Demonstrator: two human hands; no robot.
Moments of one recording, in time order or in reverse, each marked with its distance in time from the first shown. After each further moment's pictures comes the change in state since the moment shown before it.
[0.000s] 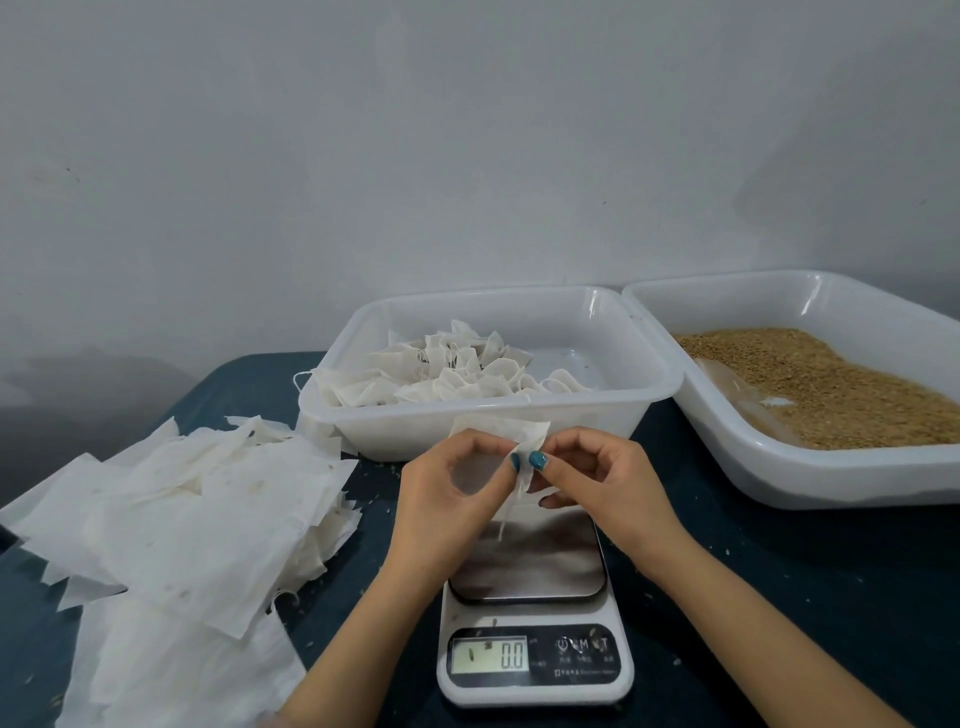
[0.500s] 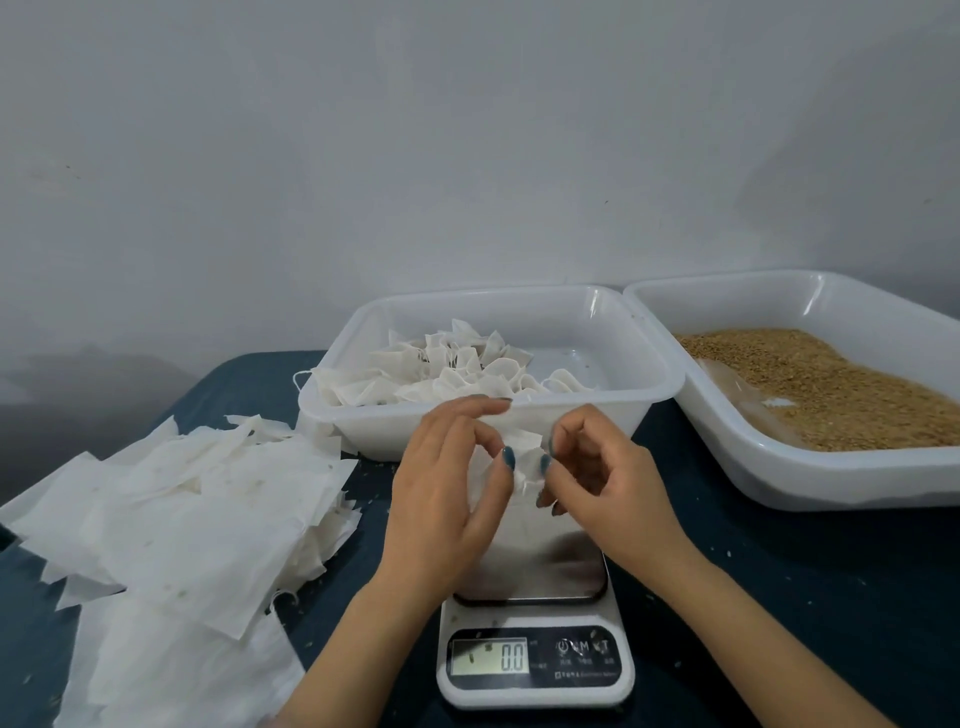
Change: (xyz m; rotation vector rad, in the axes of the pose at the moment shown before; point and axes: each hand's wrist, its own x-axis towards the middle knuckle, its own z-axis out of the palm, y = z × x) left_hand -0.001 0.009 -0.002 0.387 0.127 0.416; right_hand -0.008 -0.007 0.002 -0.303 0.026 -0.267
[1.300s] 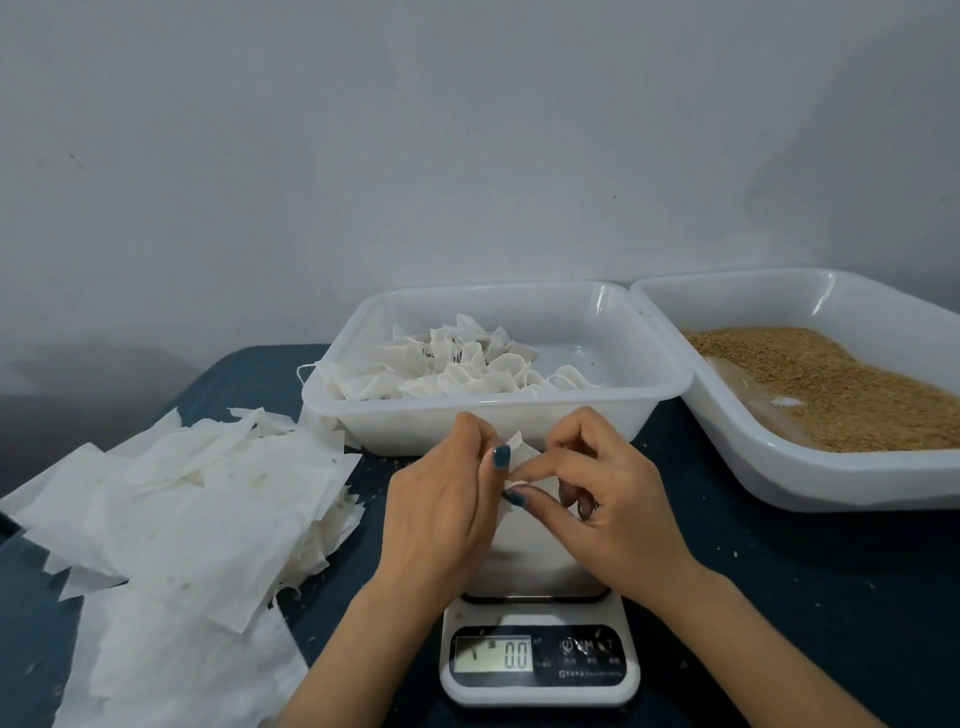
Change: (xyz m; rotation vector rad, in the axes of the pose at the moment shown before) left_hand -0.006 0.005 -0.005 0.142 -0.073 -0.127; right_hand -0.004 -0.007 0.006 -0.374 0.004 -0.398
